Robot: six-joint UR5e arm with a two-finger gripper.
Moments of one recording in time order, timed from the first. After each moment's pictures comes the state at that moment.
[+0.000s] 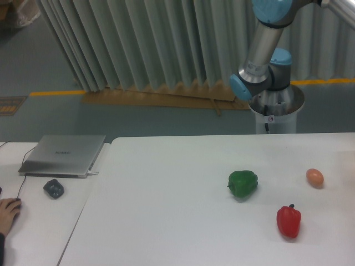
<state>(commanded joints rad) 2.90 -1.96 -1.62 -0.99 1.98 3.05</state>
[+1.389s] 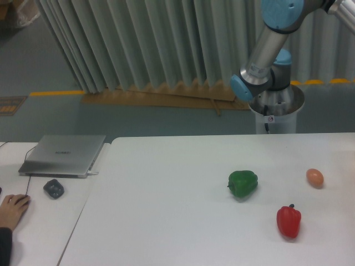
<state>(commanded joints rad) 2.91 -2.05 -1.62 -0.91 1.94 3.02</state>
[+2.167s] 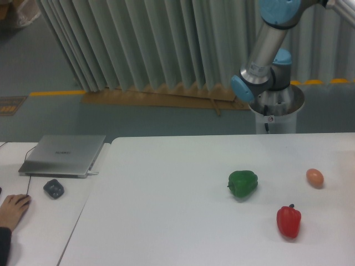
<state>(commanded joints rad) 2.93 -1.89 -1.58 -1.16 1.57 2.57</state>
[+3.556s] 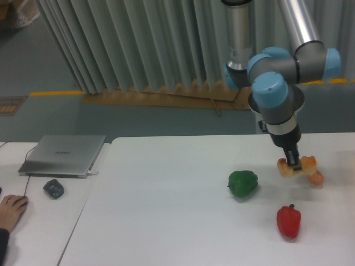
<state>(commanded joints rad) 2.30 -1.75 -1.76 -1.21 1.84 1.62</state>
